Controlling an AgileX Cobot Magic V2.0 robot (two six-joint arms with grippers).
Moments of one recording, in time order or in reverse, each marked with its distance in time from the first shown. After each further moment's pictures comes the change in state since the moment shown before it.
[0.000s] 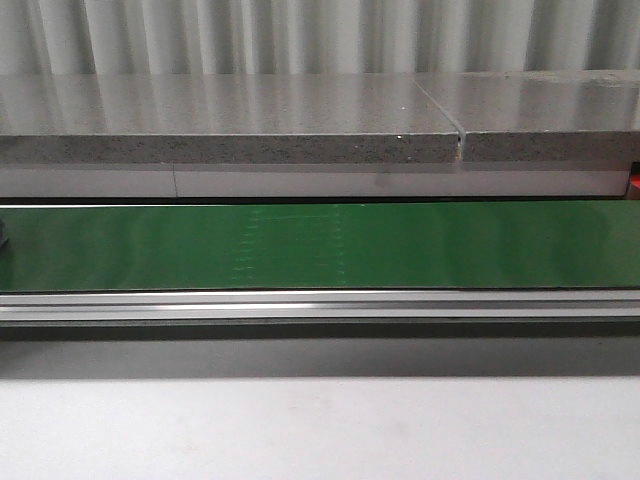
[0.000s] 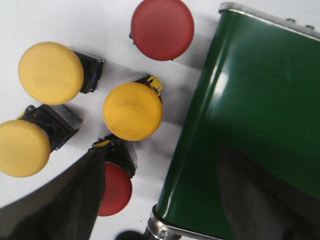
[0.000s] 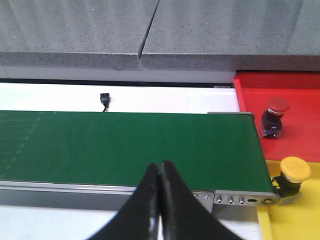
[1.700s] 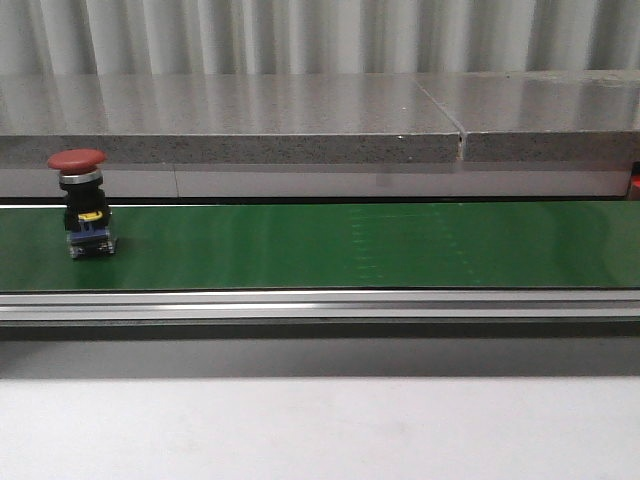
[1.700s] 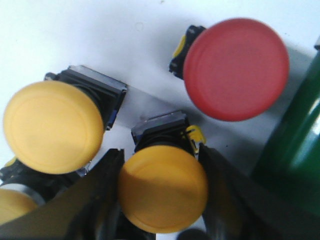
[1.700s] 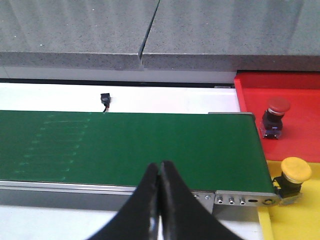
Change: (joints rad) left arm 0.023 0.154 -0.003 0.033 -0.125 -0.050; right arm 0.000 0.000 0.000 0.000 0.000 0.000
